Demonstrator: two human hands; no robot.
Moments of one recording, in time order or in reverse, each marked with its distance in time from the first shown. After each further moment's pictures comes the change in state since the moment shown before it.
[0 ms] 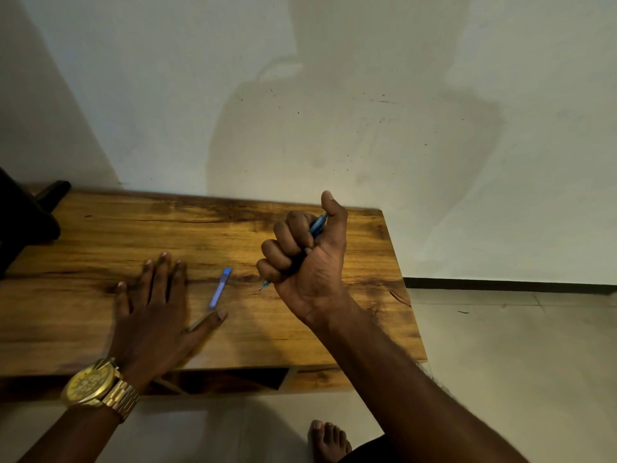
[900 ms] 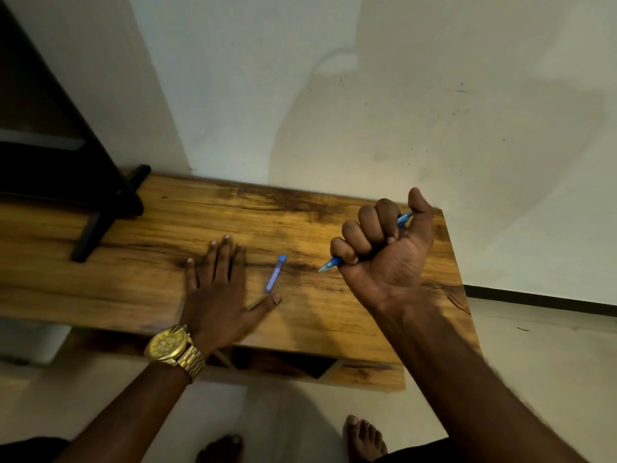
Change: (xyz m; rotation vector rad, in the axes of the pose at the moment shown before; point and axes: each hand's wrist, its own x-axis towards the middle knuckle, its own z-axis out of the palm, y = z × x) left_hand 0.002 -0.004 0.006 0.015 -0.002 -0.006; right_hand 0.003 -0.007 -0.008 0.201 0.014 -0.047
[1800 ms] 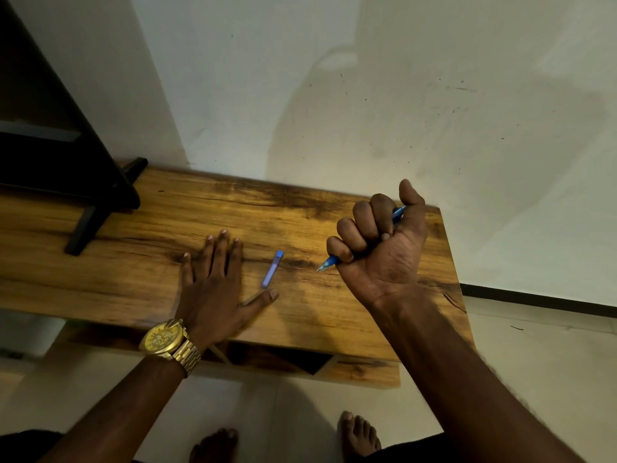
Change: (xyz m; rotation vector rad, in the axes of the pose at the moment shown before) left_hand 0.001 0.001 -0.004 -0.028 -0.034 0.000; right_hand -0.001 -0.001 0.003 -0.066 -0.034 0.009
